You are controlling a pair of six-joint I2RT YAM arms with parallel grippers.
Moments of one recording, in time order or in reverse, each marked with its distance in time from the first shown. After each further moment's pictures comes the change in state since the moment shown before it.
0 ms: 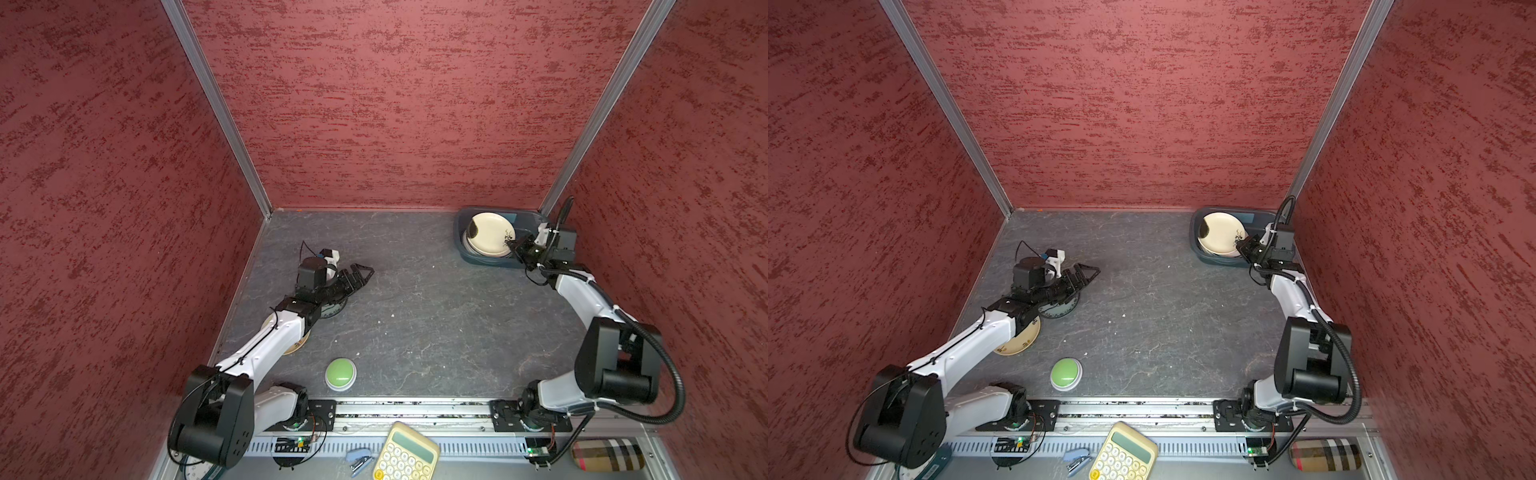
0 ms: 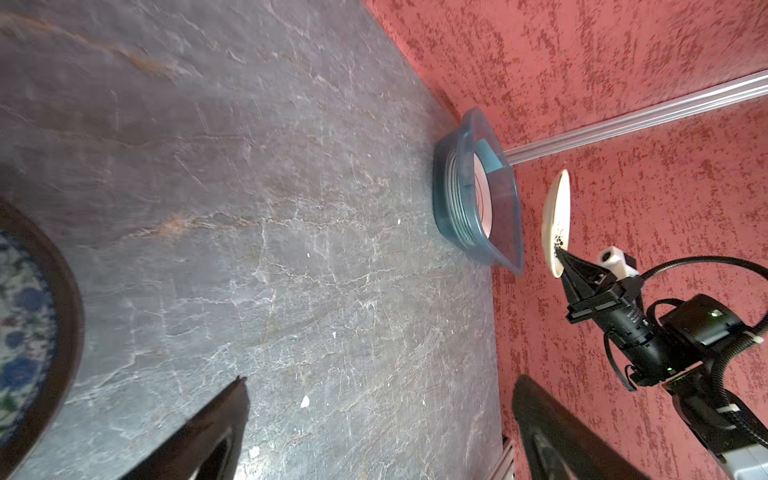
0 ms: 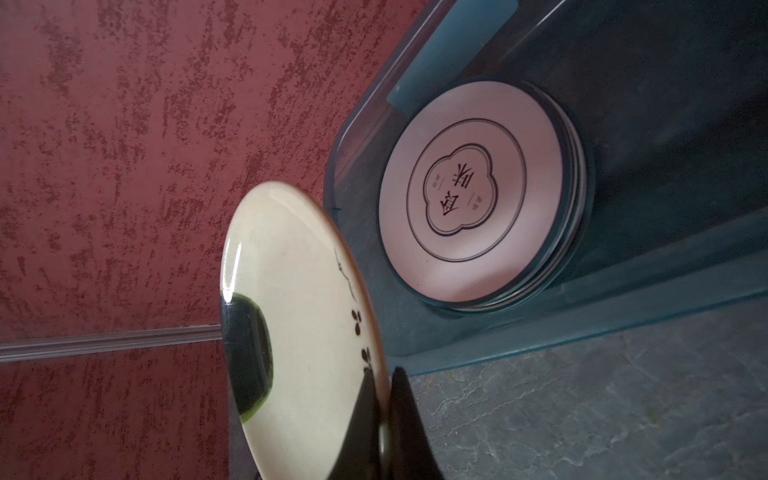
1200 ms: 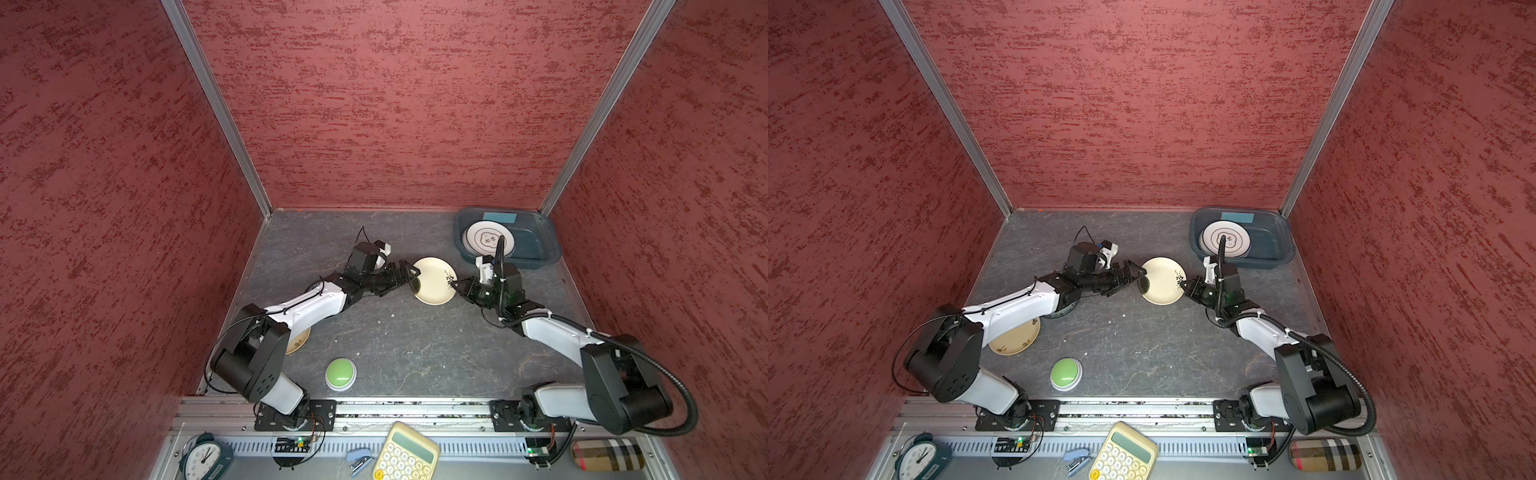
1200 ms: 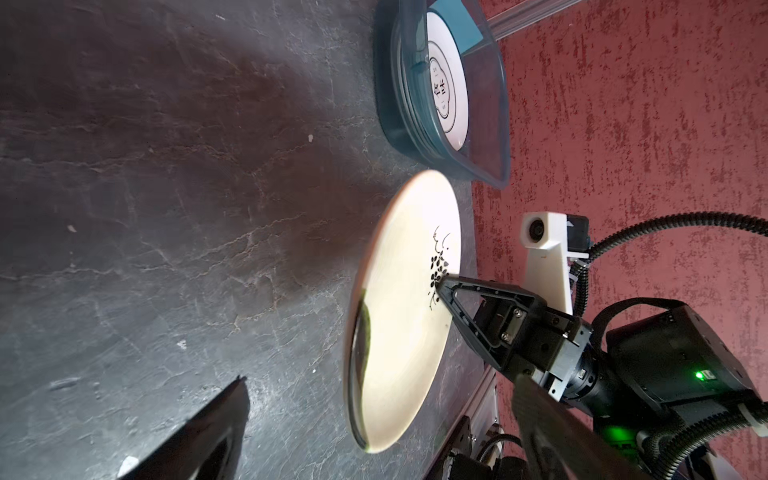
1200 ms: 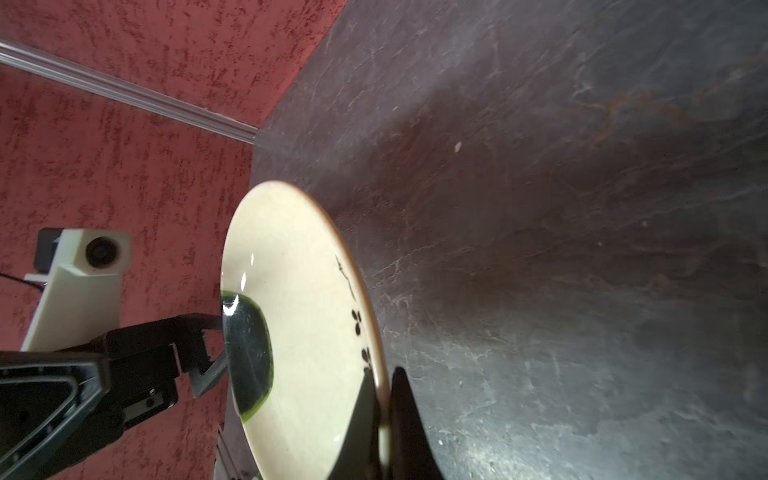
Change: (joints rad) left arm -0.317 0.393 0.312 0.010 0.013 -0.043; right arm 0.461 -0.164 -0.469 0.337 -0.018 0.023
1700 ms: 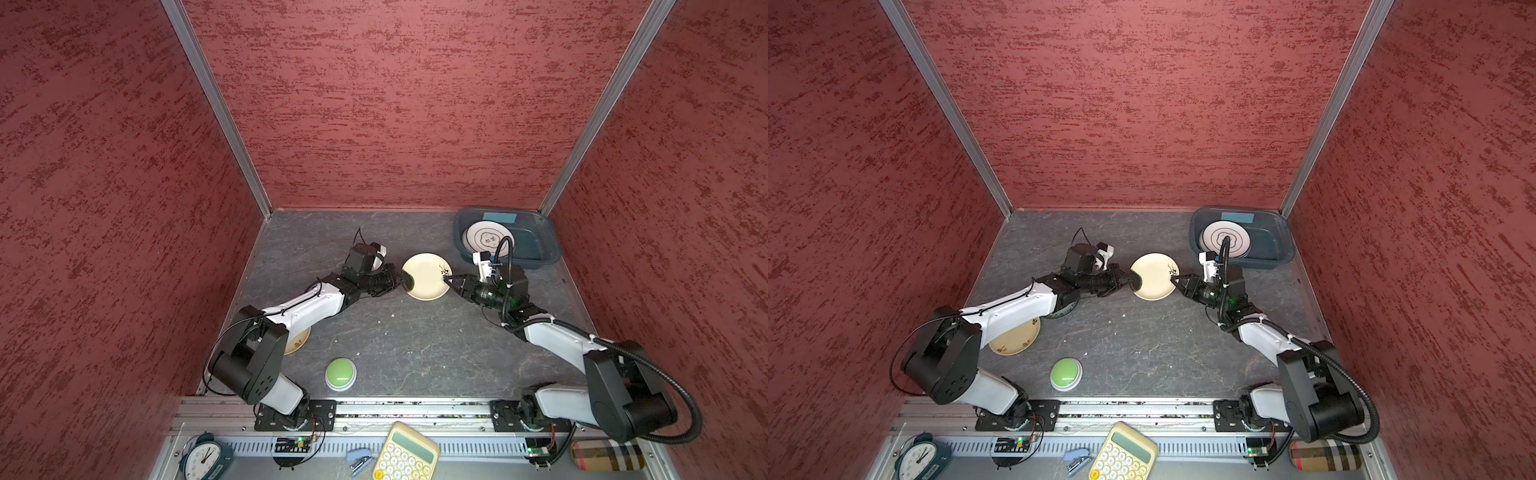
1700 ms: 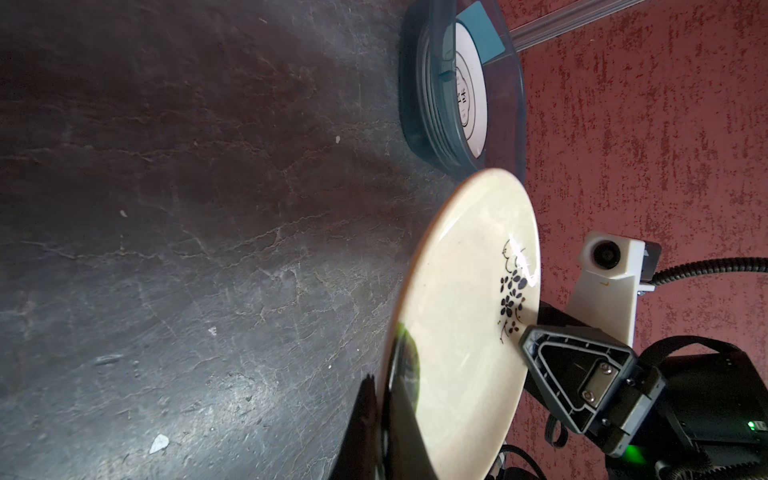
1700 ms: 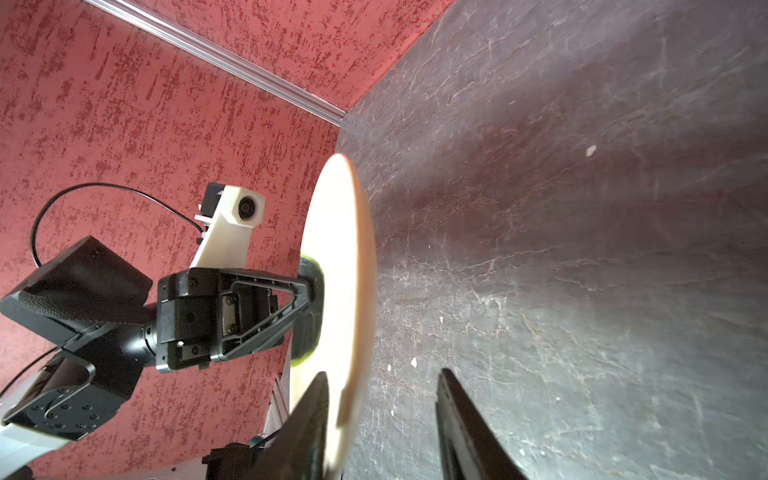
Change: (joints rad) left arm 0.010 -0.006 -0.016 -0.032 -0.022 -0.018; right arm -0.002 -0.033 -0.051 0.220 -0.194 0.048
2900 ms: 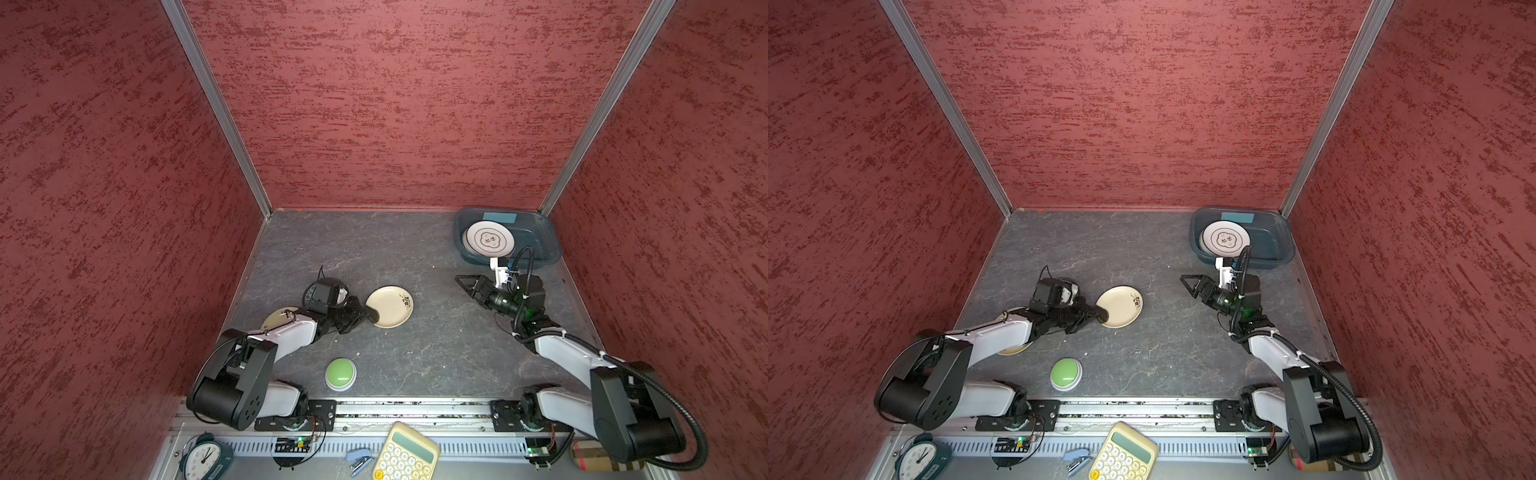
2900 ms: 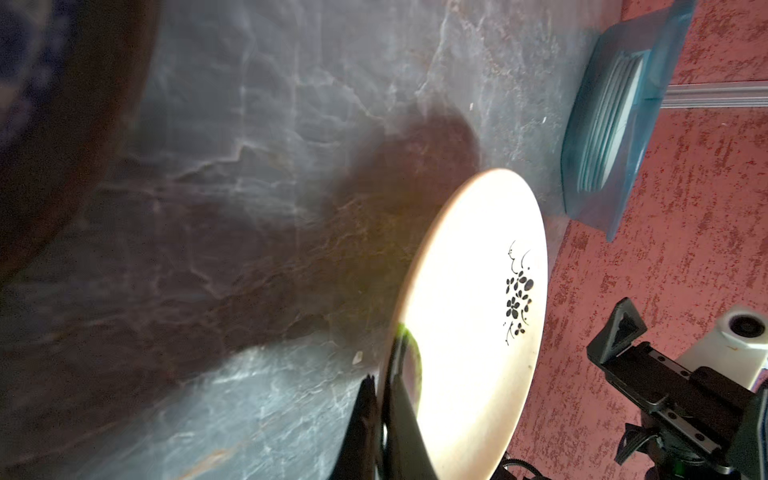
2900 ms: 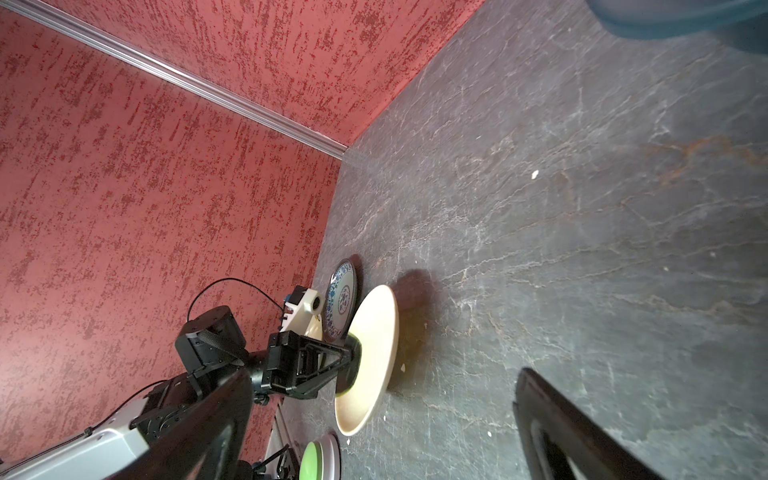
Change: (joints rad) left arm 0.230 -0.173 -0.427 0.039 0.082 -0.071; right arm -0.124 -0.116 -0.130 0.082 -0.055 0.024
